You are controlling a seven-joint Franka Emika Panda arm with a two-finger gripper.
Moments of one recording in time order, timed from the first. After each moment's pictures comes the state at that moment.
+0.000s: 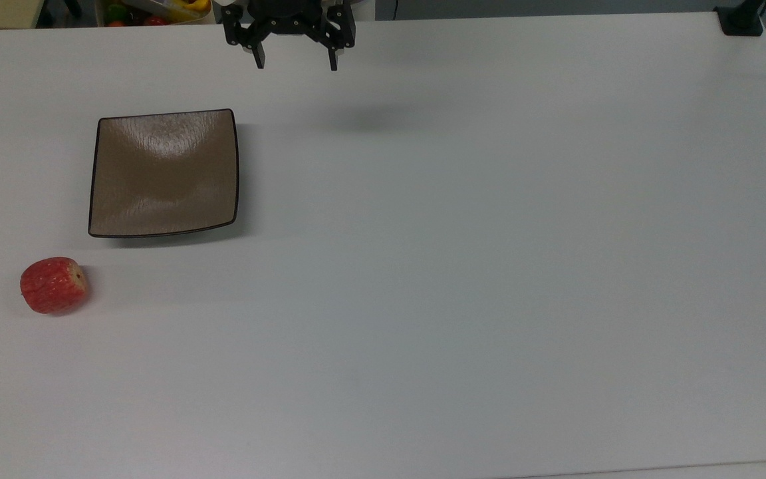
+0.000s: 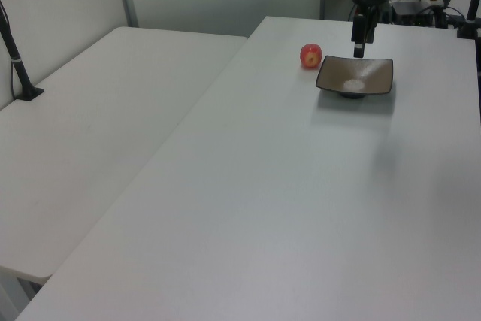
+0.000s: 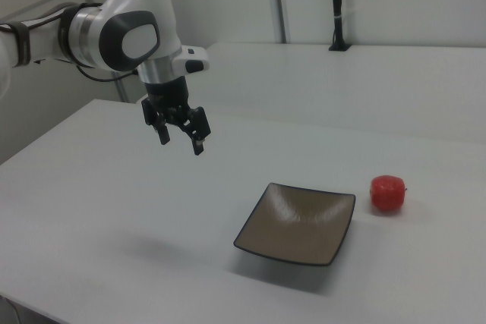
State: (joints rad) arm -0.01 -0.03 0.05 -1.85 0.03 1.82 0.01
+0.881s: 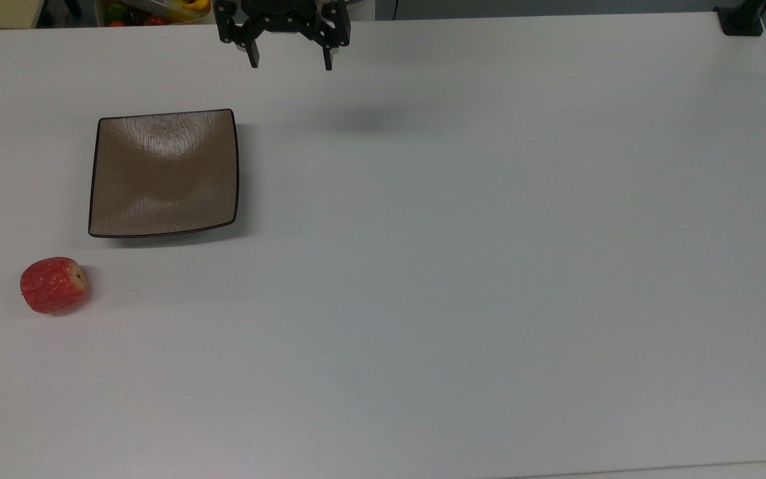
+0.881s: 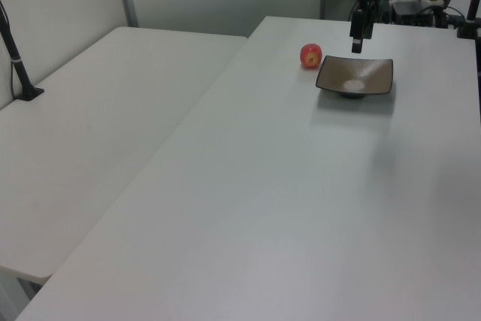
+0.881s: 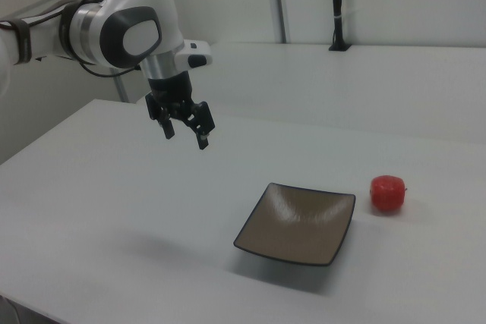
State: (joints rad) arm -0.02 -0.03 0.05 -1.83 0.03 1.84 0.01
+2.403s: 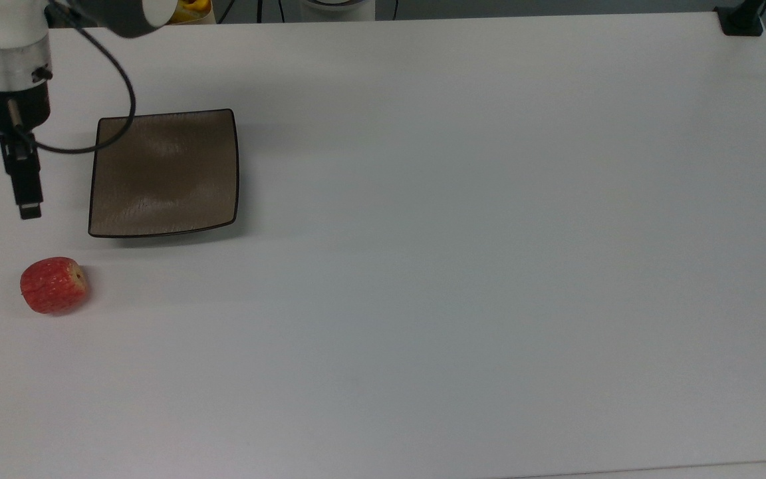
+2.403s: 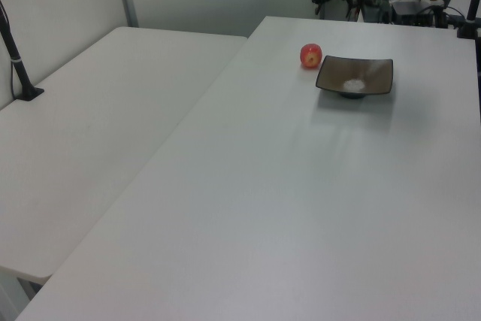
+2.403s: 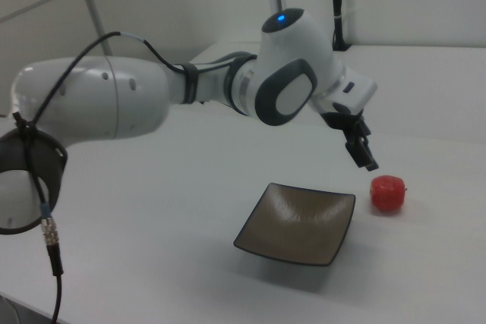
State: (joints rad) arm -0.12 0.47 -0.28 -1.47 0.02 2.37 0.70
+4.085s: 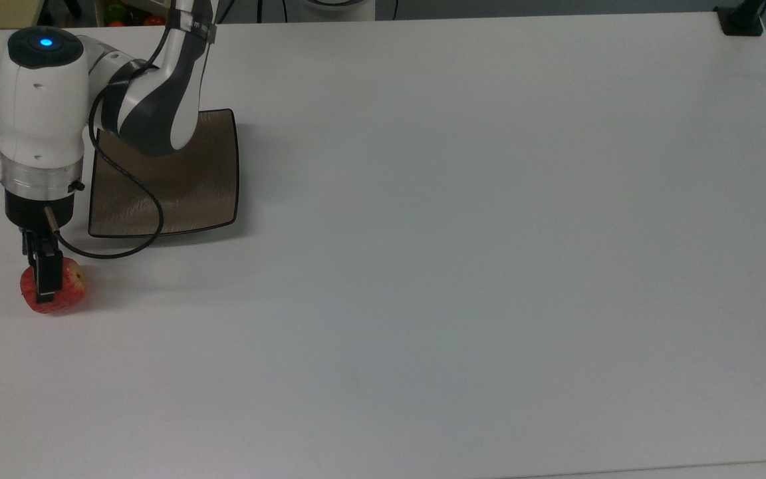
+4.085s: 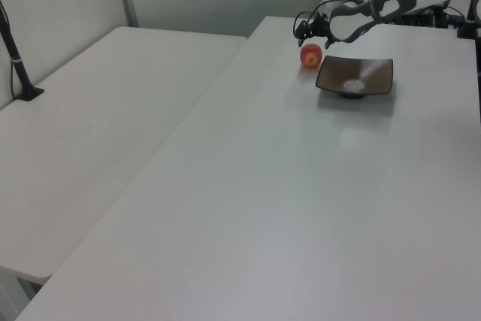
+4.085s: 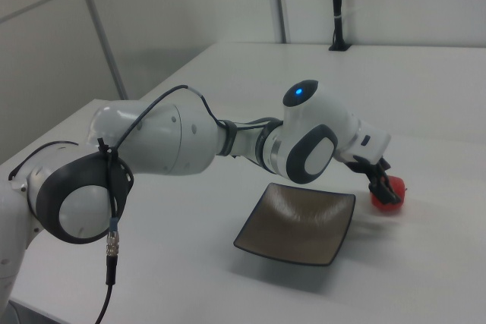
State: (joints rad) arm -0.13 0.77 -0.28 -1.38 0.02 2.68 0.72
